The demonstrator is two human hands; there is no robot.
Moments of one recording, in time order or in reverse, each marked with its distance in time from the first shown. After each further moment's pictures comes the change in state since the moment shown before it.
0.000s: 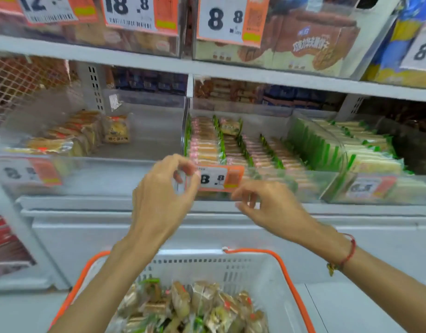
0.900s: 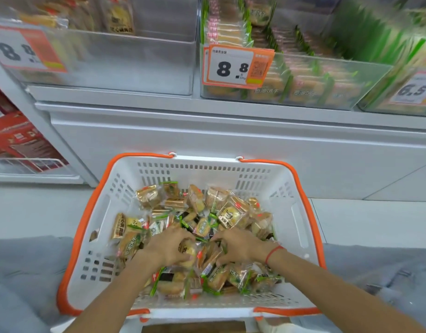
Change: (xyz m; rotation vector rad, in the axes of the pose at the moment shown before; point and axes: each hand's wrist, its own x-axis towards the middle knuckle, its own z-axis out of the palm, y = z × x) left_hand -0.252 -0.134 0.034 0.369 -1.369 -0.325; right_hand -0.167 -0.020 0.212 0.128 -1.045 0.171
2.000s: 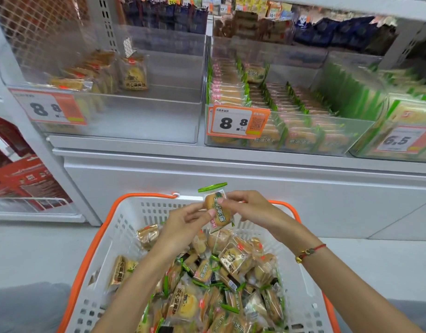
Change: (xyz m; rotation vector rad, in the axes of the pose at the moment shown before) left_hand -0.038 0.071 -0.127 -1.139 0.500 0.091; right_hand -0.052 -0.049 -0.154 0.767 0.480 0.048
